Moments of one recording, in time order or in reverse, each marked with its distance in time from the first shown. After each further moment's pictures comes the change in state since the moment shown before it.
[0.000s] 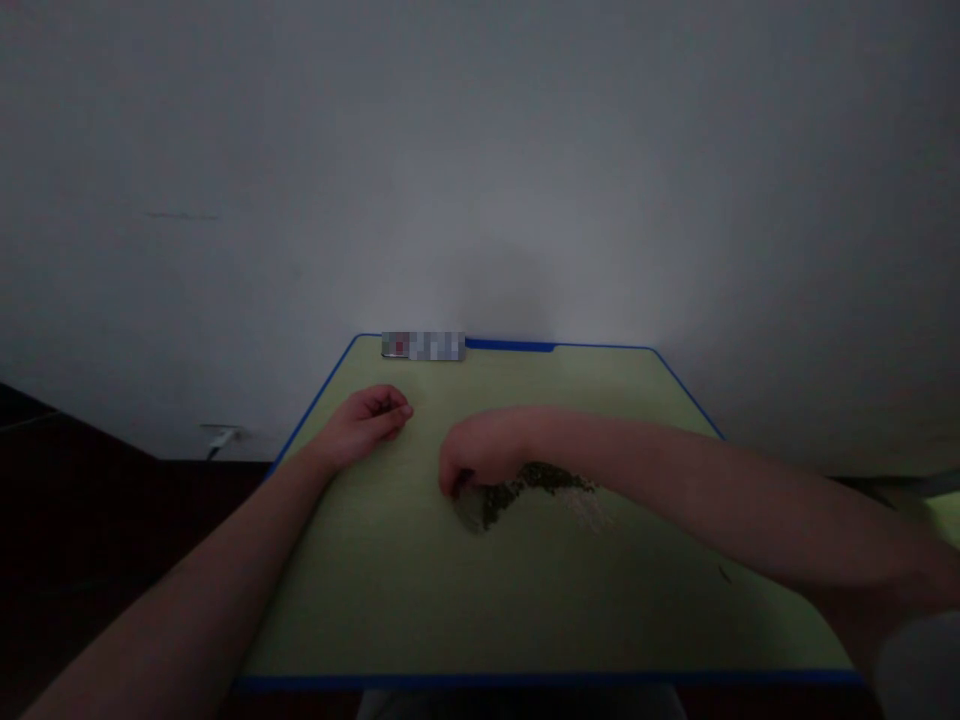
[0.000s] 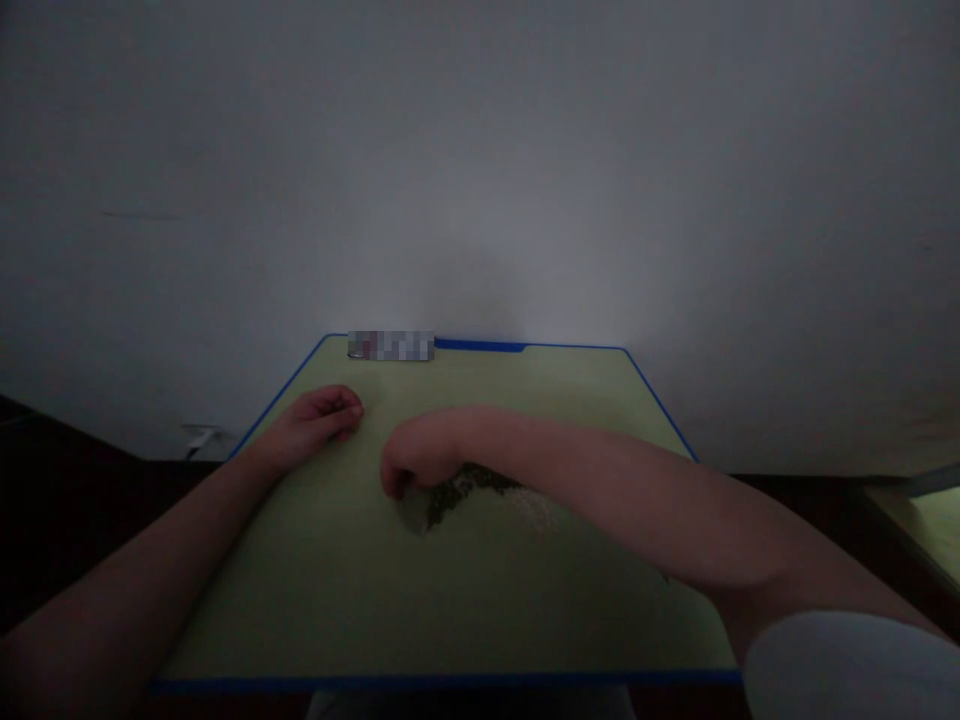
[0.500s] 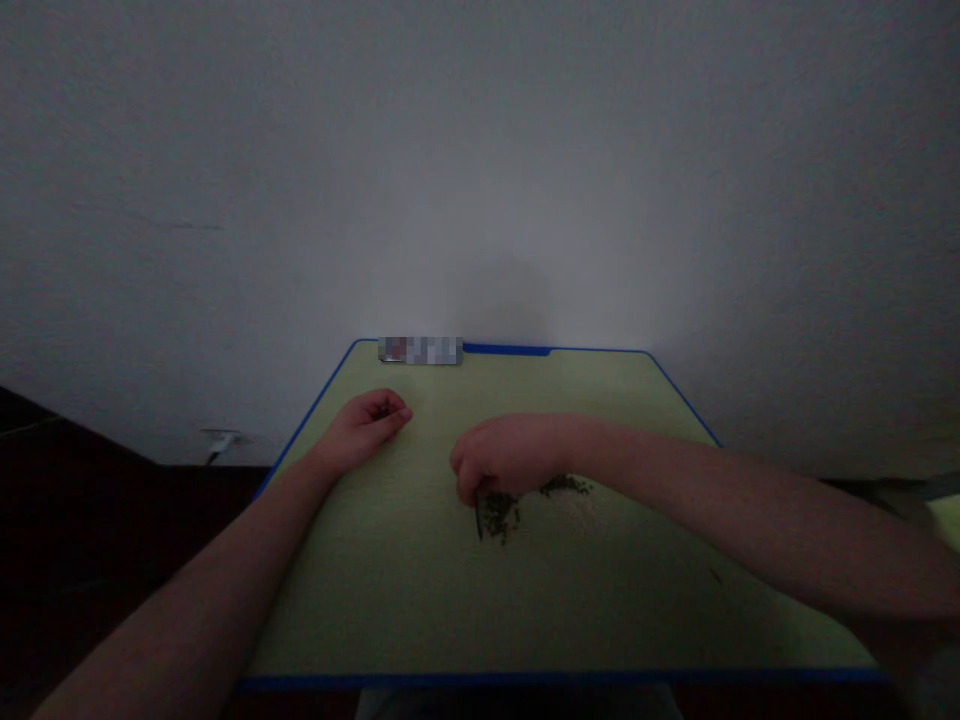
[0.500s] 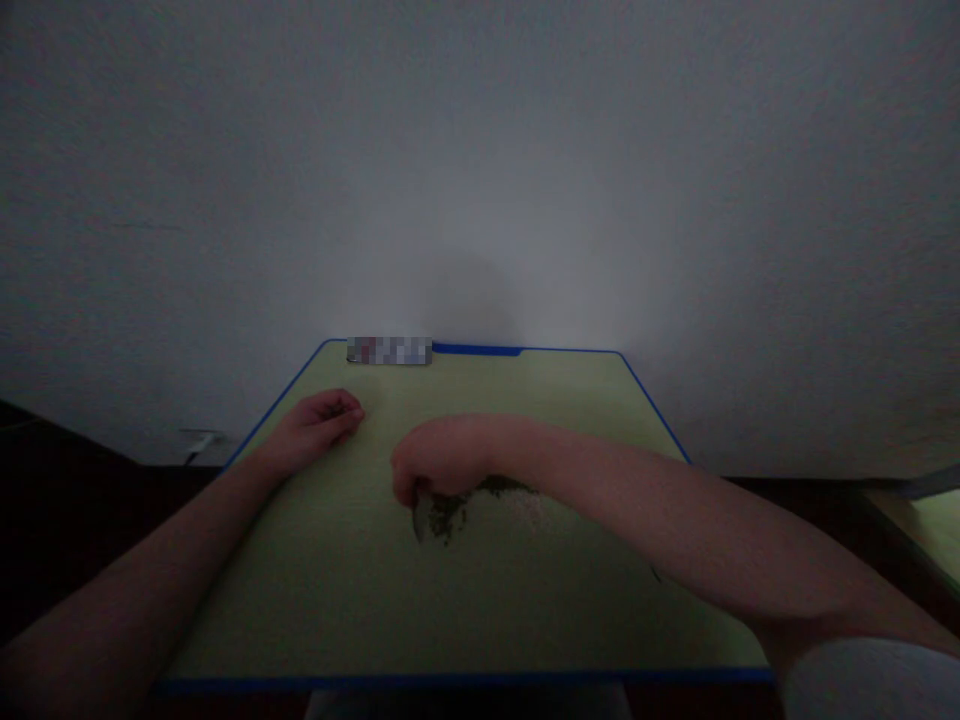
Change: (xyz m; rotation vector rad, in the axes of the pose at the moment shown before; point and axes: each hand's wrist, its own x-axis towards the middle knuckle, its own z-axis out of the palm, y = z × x) left_hand -0.002 0.008 0.004 0.094 0.082 -0.024; right_hand -0.039 -0.017 -0.006 -0.104 0.094 -0.064
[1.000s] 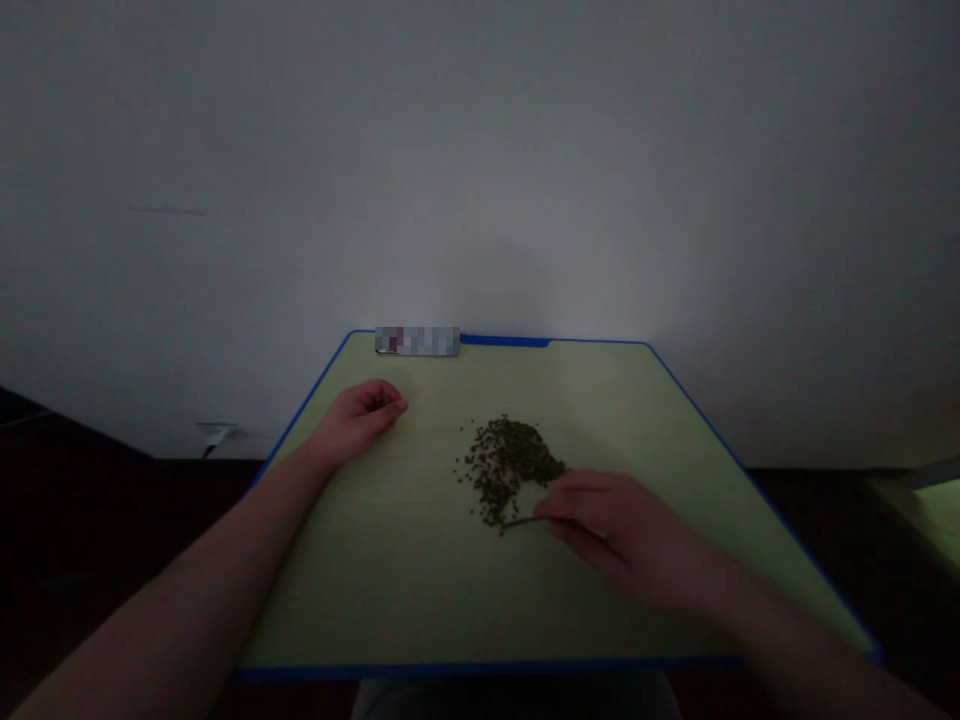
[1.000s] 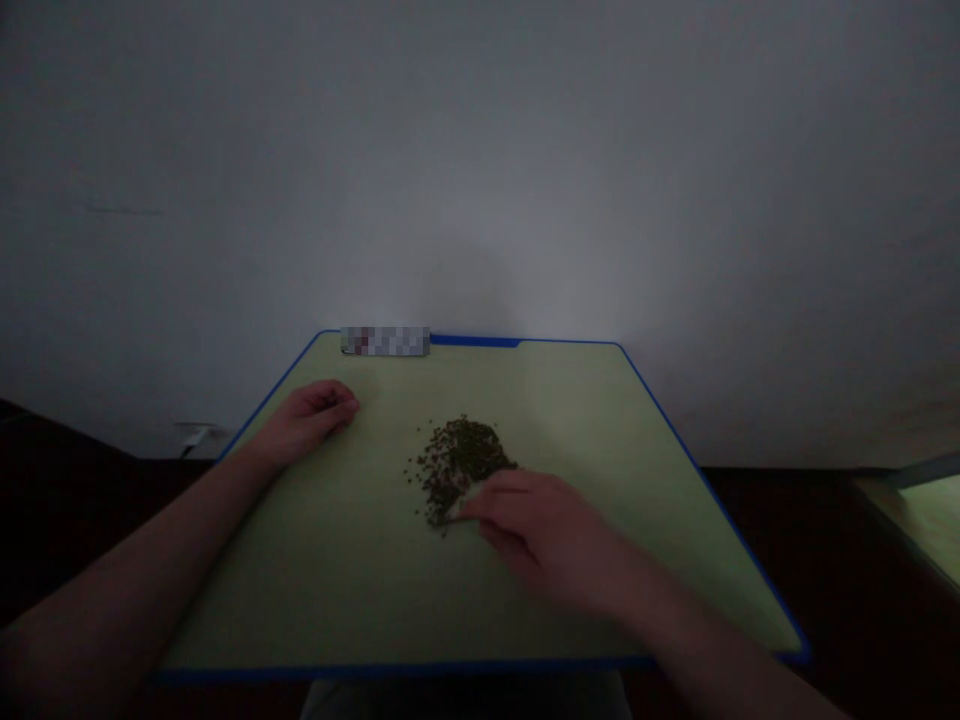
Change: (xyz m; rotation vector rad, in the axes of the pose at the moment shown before) left_hand 0.002 -0.007 0.001 0.026 0.037 -0.005; right_hand -0.090 -0.070 0.090 0.257 0.713 0.420
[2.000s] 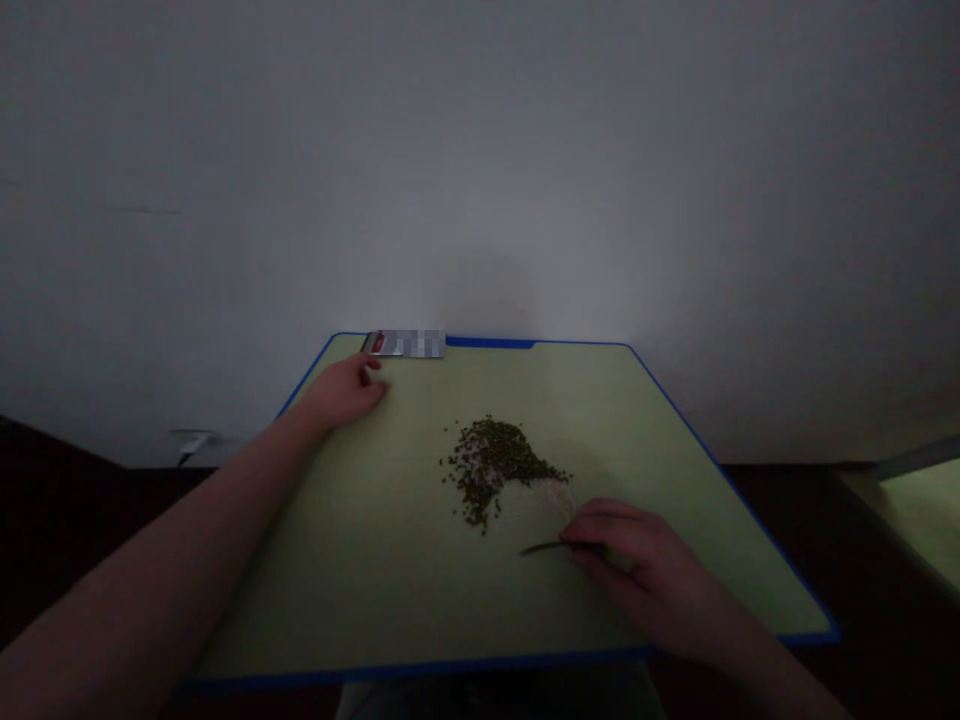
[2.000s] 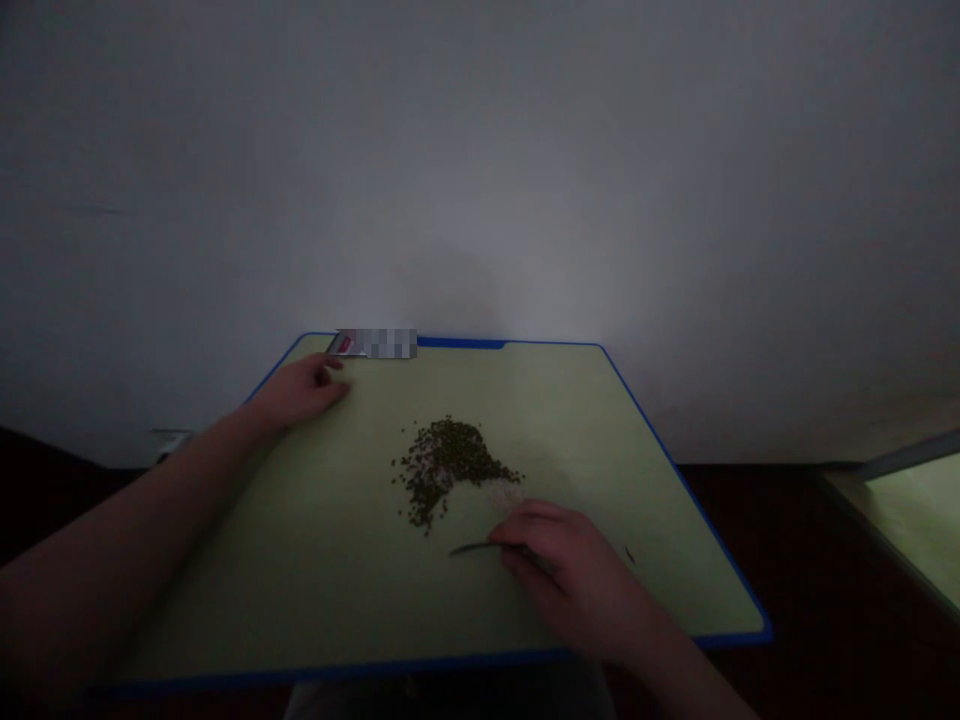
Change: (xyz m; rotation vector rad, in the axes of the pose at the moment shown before) left_hand 0.046 0.005 -0.015 0.725 0.044 -0.058; right_hand -0.052 -0.001 0.009 0.159 0.138 0.215
